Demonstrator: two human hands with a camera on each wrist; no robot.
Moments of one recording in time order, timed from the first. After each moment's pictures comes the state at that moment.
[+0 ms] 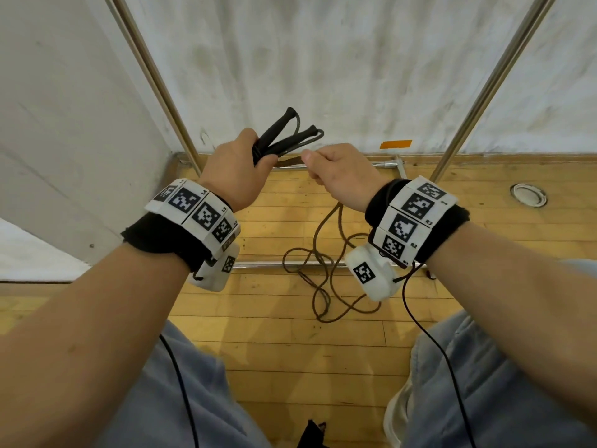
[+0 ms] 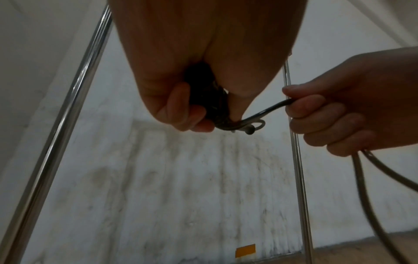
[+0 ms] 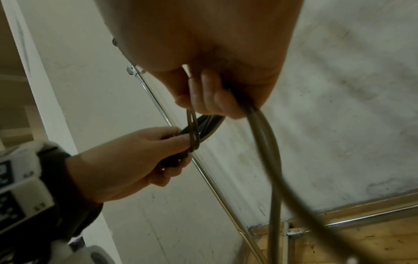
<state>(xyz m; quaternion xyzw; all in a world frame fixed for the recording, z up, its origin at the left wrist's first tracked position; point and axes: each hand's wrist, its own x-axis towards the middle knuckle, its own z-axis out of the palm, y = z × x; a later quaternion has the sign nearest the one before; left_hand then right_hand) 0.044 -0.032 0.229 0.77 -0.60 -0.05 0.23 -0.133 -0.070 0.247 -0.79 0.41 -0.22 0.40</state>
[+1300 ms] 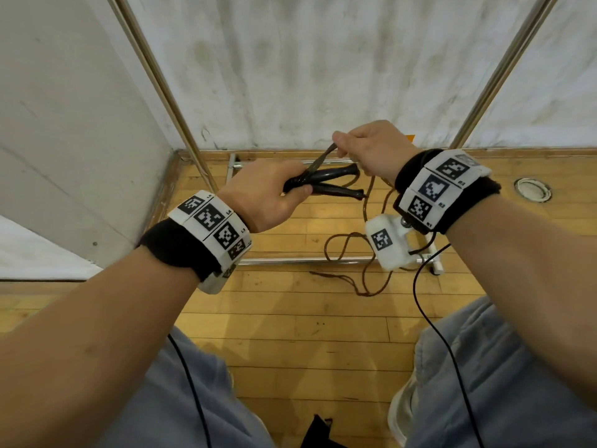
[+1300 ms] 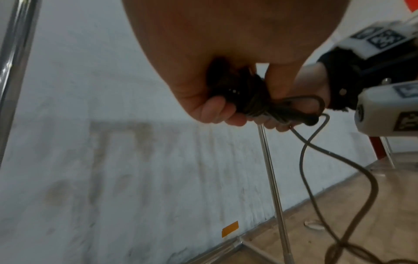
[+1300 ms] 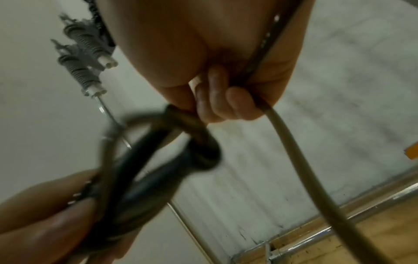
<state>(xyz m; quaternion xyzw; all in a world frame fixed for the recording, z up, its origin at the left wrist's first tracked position) 0.023 -0.013 0.227 0.61 -0.77 -0.09 0.17 -0.156 -0.111 0.247 -0.76 0.47 -0.22 0.38</state>
